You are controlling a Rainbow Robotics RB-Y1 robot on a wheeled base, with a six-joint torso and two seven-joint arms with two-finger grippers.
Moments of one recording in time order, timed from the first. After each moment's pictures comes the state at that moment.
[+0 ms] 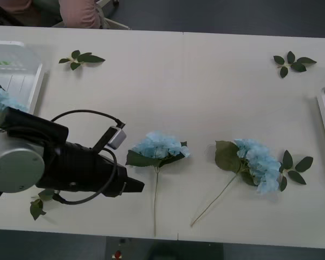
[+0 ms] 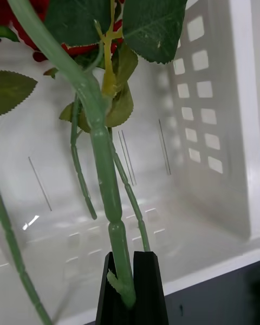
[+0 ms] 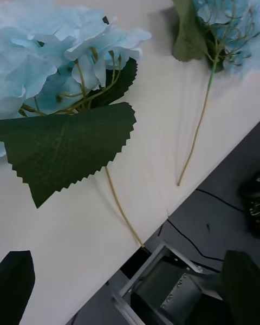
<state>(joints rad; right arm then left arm) -0.17 -1.13 -0.35 -1.14 -0.96 1.37 1.77 -0.14 0.66 -0.33 -2.12 1.08 1.31 -1.47</state>
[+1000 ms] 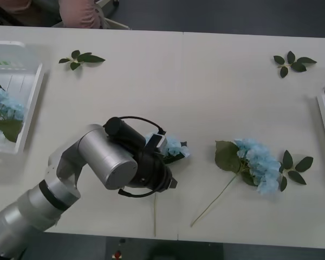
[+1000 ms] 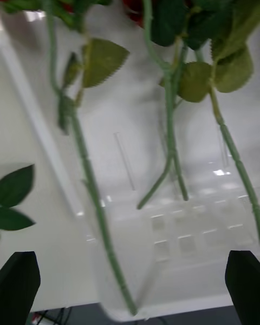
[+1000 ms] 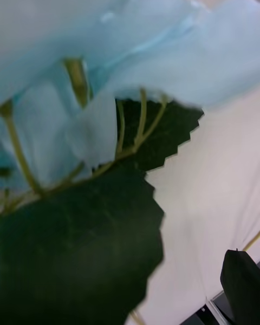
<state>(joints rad) -0.22 -0.99 -0.53 -1.20 -0.98 1.61 1.77 -0.41 0.38 -0.66 -1.75 0.63 1.31 -1.17</state>
